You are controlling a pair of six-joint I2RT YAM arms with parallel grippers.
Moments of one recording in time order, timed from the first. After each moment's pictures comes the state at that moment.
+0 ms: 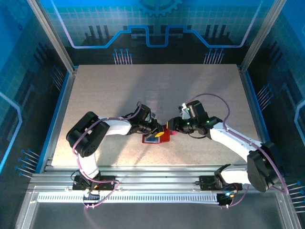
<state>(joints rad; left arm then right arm) -0.61 1.82 0.86 0.10 0.60 -1.17 0.51 1.31 0.75 -0.28 -0.48 0.69</state>
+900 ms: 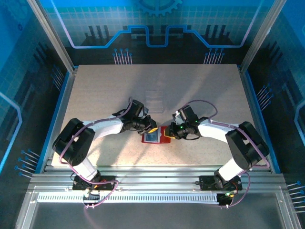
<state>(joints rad) -0.55 1.64 0.85 -0.13 0.52 -1.05 0.53 1.57 0.73 -0.20 -0.52 0.72</state>
